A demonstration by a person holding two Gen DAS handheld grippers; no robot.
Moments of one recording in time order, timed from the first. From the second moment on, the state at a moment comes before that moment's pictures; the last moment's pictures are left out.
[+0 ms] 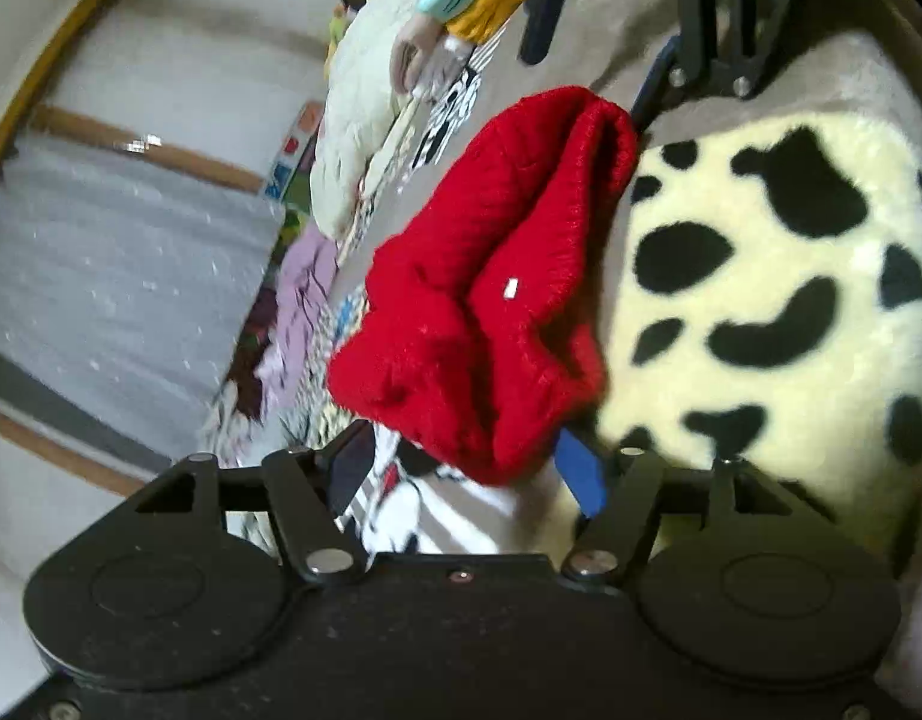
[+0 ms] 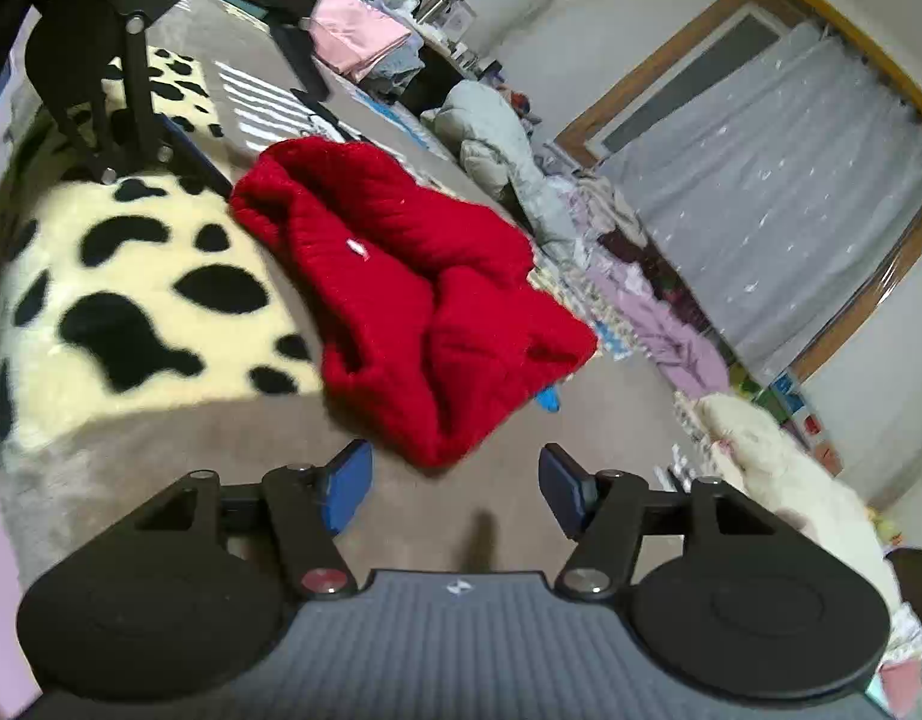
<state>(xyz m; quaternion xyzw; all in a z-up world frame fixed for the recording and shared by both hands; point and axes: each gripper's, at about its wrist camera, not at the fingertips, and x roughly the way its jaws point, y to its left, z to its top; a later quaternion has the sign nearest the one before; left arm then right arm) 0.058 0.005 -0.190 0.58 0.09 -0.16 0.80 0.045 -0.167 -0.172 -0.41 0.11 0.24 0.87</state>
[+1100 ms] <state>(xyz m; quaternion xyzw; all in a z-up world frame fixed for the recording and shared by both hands) 0.069 0.032 -0.166 0.55 -0.01 -0.21 0.81 0.052 -0.156 -0.169 -0.44 0.03 0.26 0.86</state>
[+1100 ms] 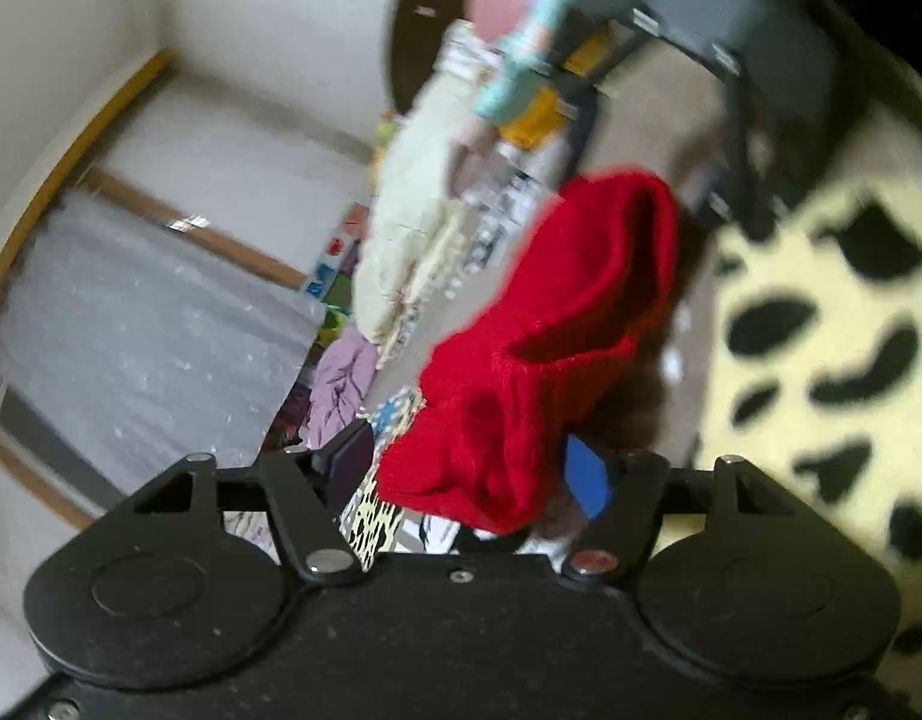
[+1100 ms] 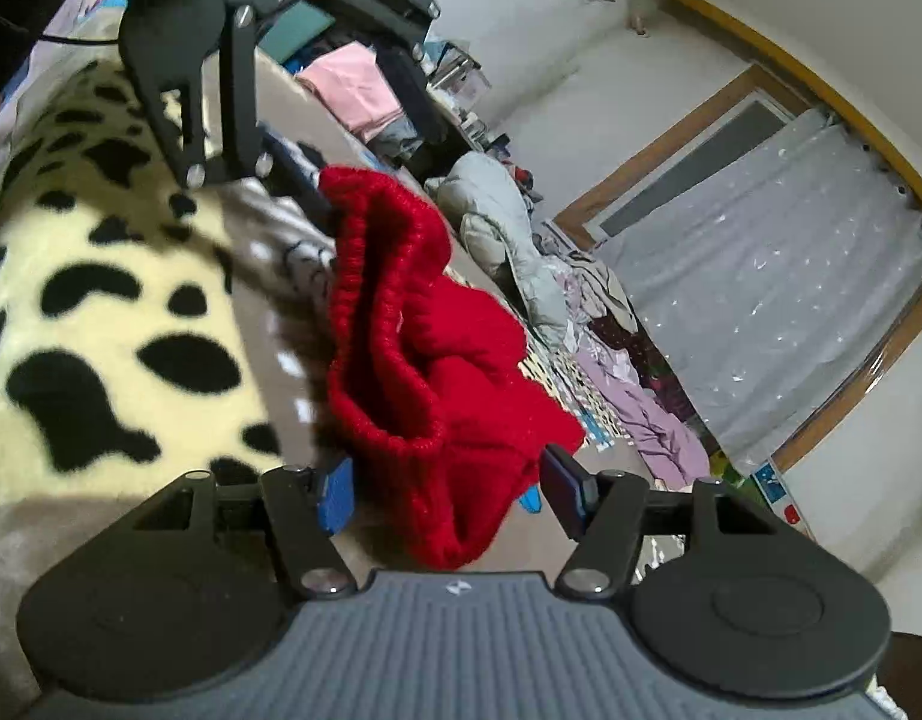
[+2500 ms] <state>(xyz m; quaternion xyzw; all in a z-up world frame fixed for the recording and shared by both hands) 0.048 0.027 -0.086 0.31 0.10 -0.21 0.92 0.009 -0.178 -0.057 -0.34 0.09 0.31 0.88</state>
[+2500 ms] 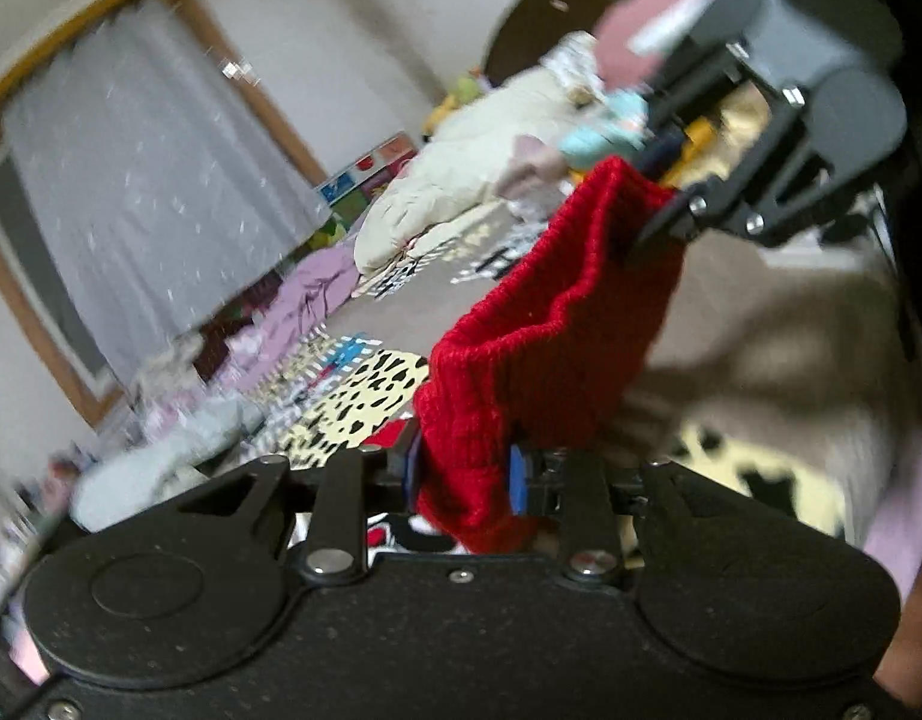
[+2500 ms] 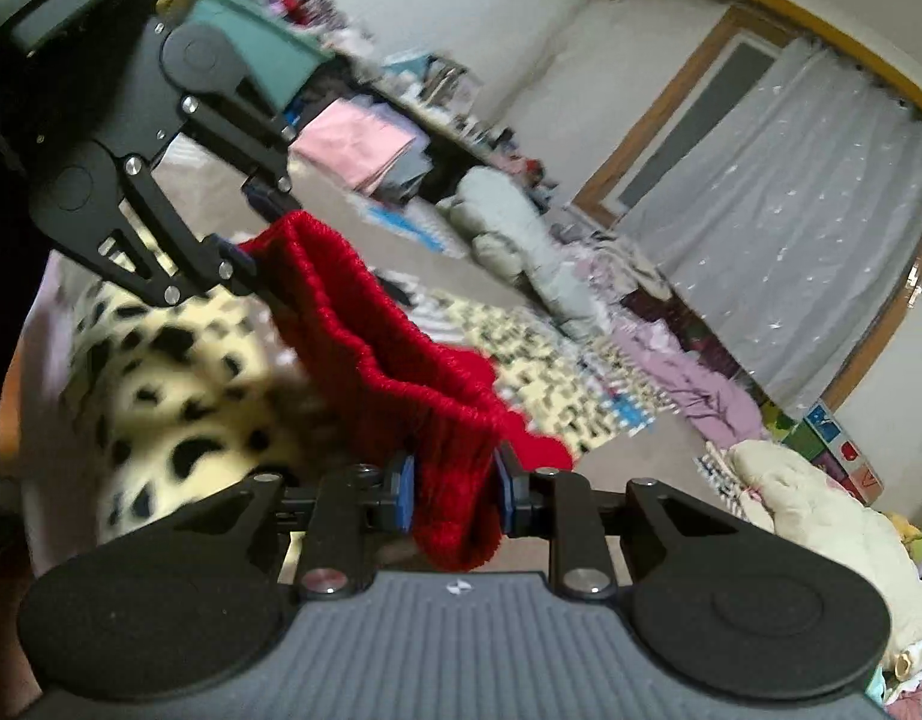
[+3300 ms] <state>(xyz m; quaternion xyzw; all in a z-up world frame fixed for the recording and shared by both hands) 0.280 0.090 -0.088 -0.14 0.24 -0.22 0.94 0.294 -0.240 -0.087 0.17 0.23 0.32 0.90</state>
